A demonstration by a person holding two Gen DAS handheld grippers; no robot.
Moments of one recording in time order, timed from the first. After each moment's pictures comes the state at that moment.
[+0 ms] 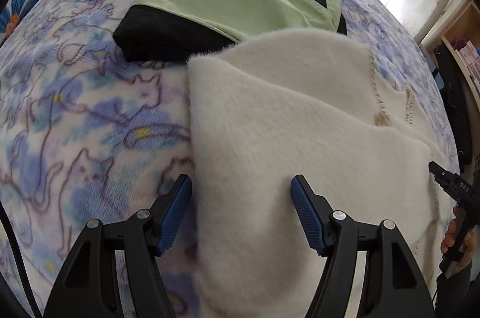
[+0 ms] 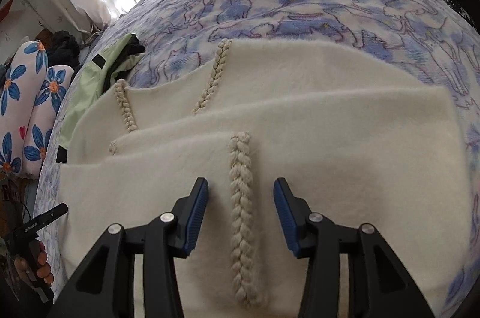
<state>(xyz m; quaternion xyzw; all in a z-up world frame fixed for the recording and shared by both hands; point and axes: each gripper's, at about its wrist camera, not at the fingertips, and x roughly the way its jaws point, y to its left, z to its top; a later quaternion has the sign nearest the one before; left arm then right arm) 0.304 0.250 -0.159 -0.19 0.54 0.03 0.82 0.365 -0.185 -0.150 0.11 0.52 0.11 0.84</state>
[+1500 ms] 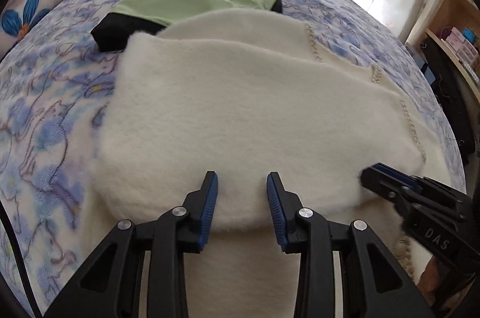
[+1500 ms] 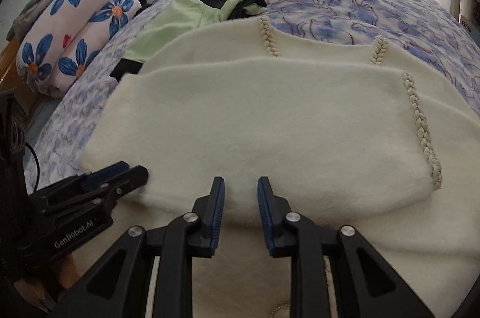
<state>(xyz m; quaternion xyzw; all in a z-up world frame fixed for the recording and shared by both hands) 0.239 0.141 -0.153 -0.16 0.47 0.04 0.86 0.277 -0.043 -0.147 -0.03 0.49 0.23 0.84</state>
